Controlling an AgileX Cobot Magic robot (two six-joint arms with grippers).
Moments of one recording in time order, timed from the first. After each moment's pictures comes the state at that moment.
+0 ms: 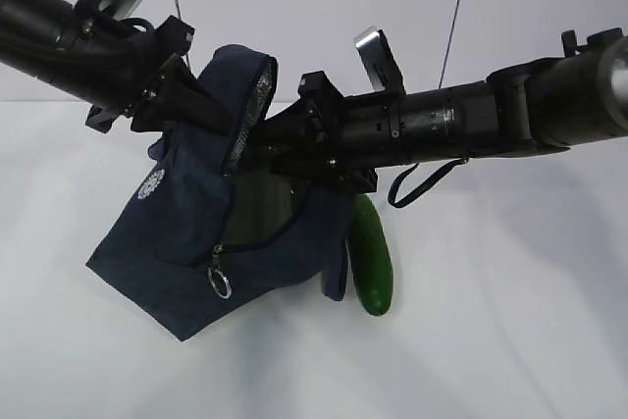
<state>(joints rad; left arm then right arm) -0.25 1.74 -1.24 -1.03 0.97 0.50 0.33 2.00 -1.19 1.78 0.88 -1.00</state>
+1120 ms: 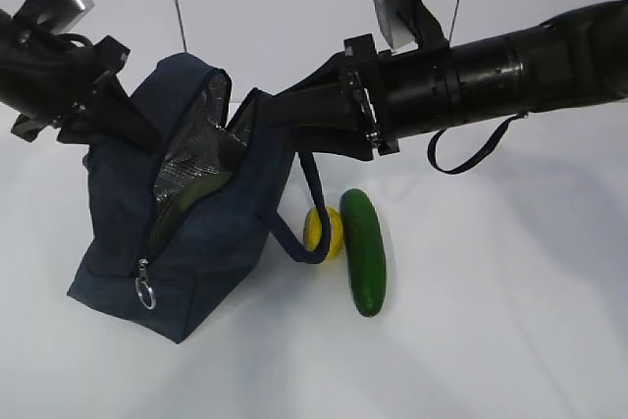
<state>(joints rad) -0.11 1.74 -1.24 -0.86 1.05 0.44 0.25 1.89 -1.21 1.56 1.15 -1.05</state>
